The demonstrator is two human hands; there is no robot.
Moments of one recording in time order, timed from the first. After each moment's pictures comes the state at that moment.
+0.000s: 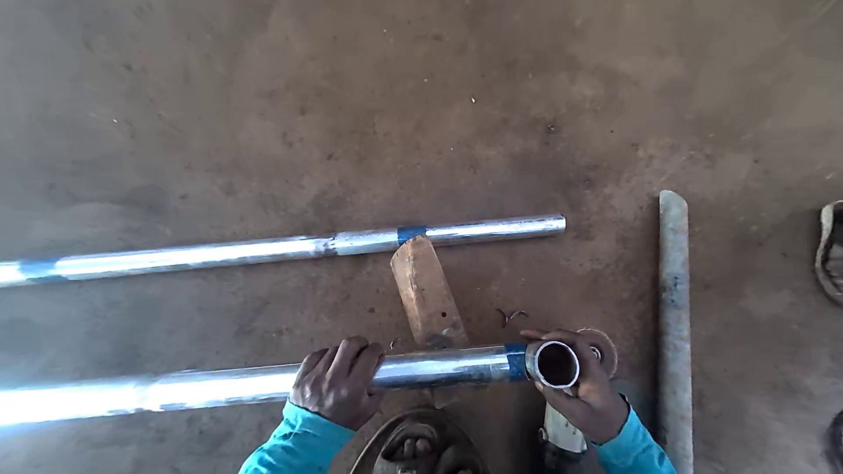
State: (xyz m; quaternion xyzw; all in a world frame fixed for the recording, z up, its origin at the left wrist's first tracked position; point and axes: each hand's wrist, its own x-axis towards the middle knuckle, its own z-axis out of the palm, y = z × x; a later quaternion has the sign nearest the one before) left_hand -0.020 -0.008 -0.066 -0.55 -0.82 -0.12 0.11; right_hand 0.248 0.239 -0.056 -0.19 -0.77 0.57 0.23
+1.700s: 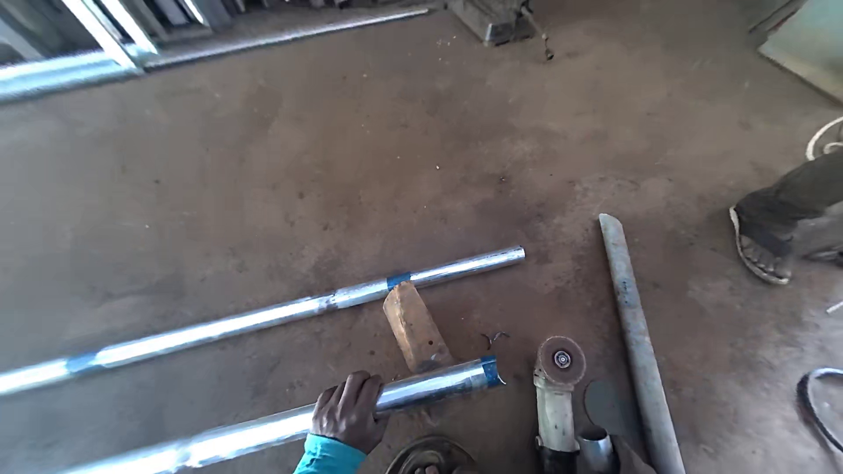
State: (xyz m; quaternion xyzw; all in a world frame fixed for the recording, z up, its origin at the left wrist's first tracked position) left_hand -0.022 -0.007 -0.063 -0.56 -0.81 -0.12 0.14; right_hand 0.402 0.169 -0.054 -0.61 -0.71 0.34 -0.09
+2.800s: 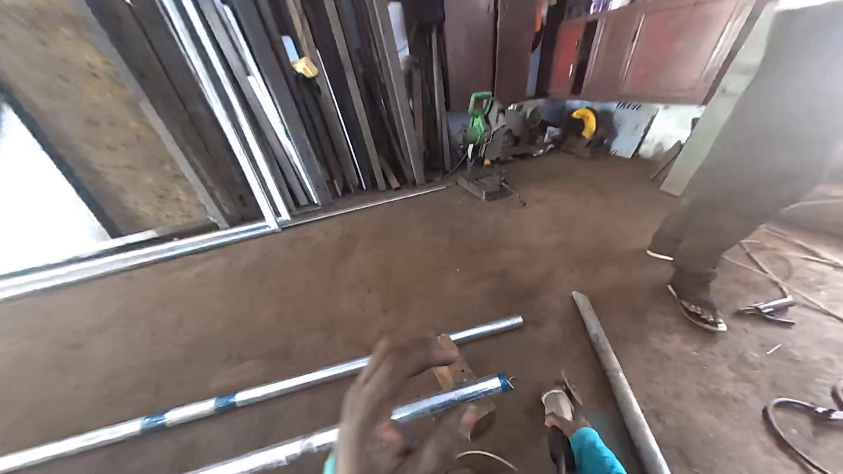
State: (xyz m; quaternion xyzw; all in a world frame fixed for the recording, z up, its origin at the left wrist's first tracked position) left_hand 0.080 -0.073 0.285 -0.63 -0.50 -0.60 0.00; right_hand 0.313 0.178 -0.048 -0.68 -0.53 0.50 0.06
